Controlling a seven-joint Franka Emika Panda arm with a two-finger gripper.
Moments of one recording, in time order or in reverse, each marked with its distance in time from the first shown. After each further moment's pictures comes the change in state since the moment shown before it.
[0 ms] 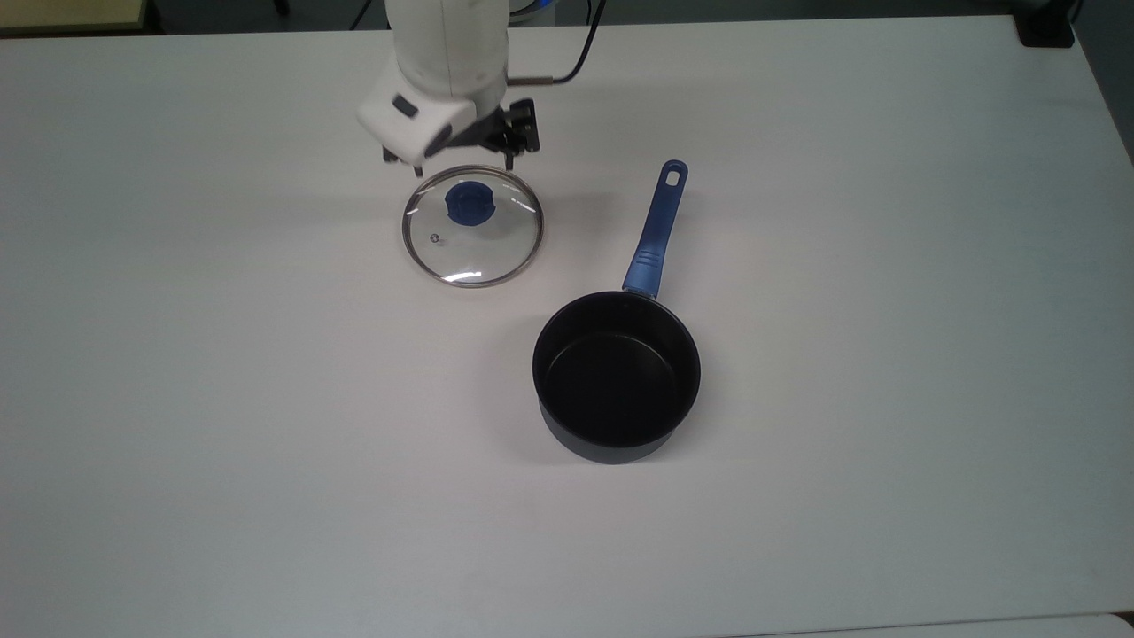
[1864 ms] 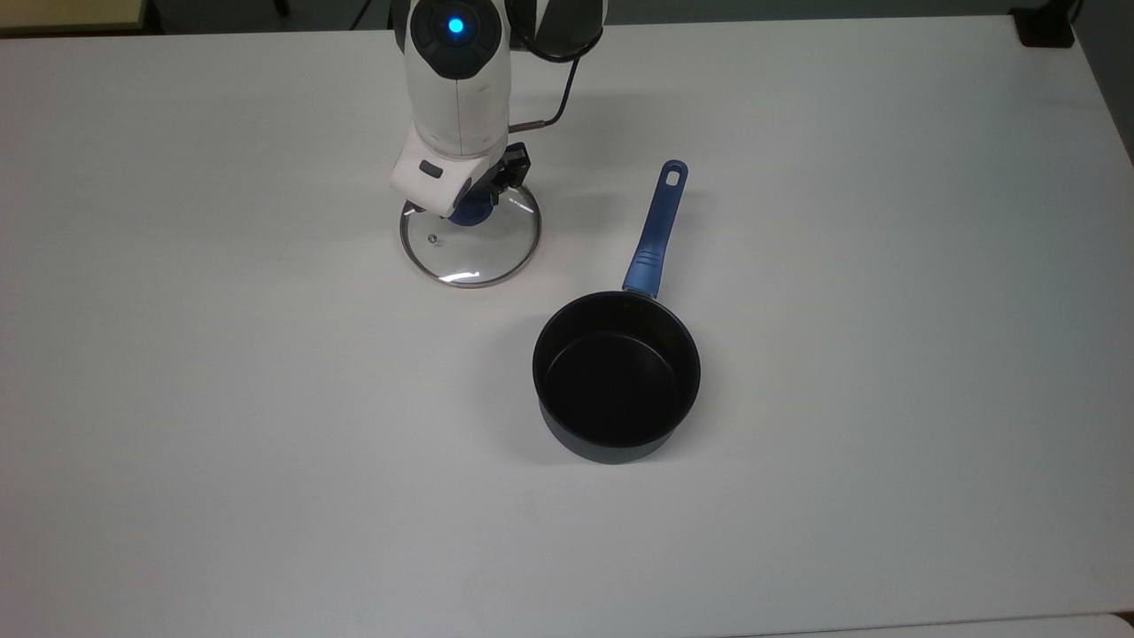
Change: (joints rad) arm -0.006 0.034 -0.001 -0.221 -0.014 0.250 -0.172
